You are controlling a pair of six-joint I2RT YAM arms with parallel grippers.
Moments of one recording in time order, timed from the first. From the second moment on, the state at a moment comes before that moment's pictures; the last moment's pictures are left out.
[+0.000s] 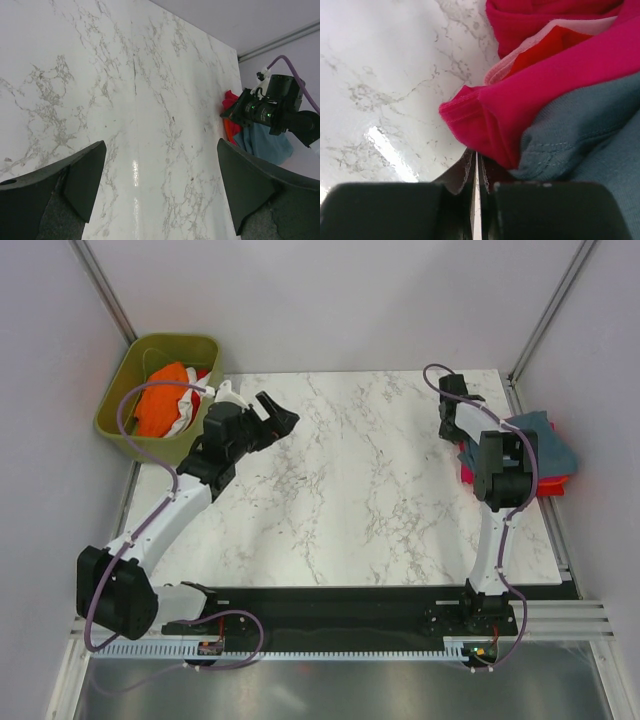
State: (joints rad) left arm -0.37 1.28 1.01 -0.03 0.03 -0.74; right arm 0.02 2.20 1.69 -0.56 0.44 0.33
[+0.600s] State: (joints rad) left arm -0.35 1.11 0.78 -0.19 -0.05 -0.68; right arm 0.31 1.51 1.14 -0.22 0.30 0.34
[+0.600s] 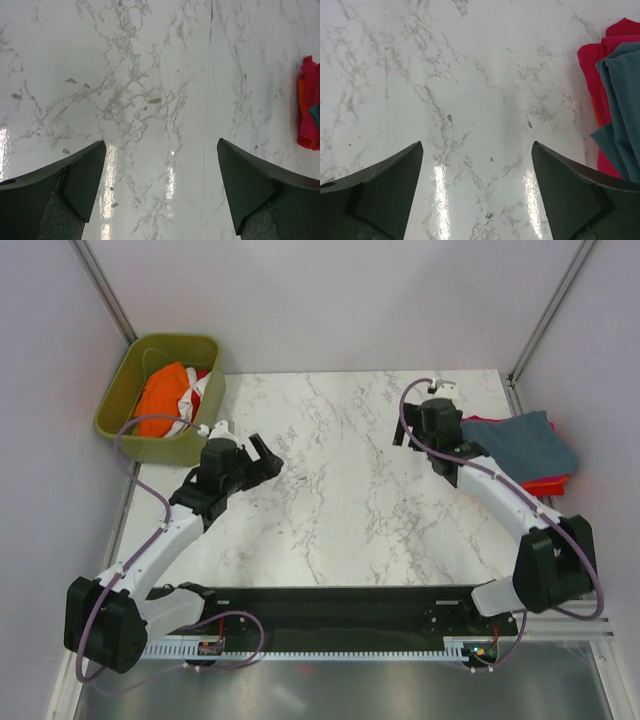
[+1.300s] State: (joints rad) left arm -0.35 0.84 0.29 0.06 0.10 -0.56; right arm 0.43 0.91 0.27 0.17 0.23 0.45
